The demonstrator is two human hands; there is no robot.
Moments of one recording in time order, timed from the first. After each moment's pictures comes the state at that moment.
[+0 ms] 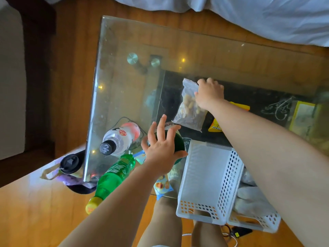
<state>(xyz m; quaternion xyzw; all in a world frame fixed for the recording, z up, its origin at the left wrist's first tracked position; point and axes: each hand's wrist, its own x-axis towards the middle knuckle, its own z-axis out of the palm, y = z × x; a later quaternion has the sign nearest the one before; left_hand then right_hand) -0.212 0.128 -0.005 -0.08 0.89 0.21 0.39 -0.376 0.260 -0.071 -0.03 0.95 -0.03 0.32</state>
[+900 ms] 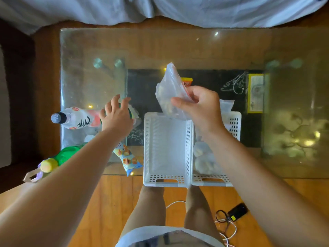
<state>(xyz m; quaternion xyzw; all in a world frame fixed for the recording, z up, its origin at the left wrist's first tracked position) -0.205 0.179 0.034 -0.10 0.95 0.09 0.28 -0.206 0.389 0.104 0.17 0.78 -0.59 0.14</state>
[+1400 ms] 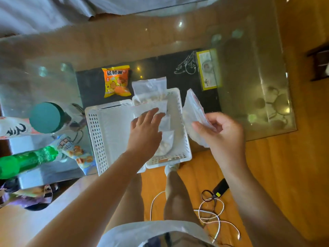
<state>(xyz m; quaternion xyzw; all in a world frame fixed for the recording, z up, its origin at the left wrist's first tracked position) -0.094 0.406 0.056 0.17 0.94 0.14 0.27 -0.041 0.573 0.126 0.27 0.78 -0.57 0.01</state>
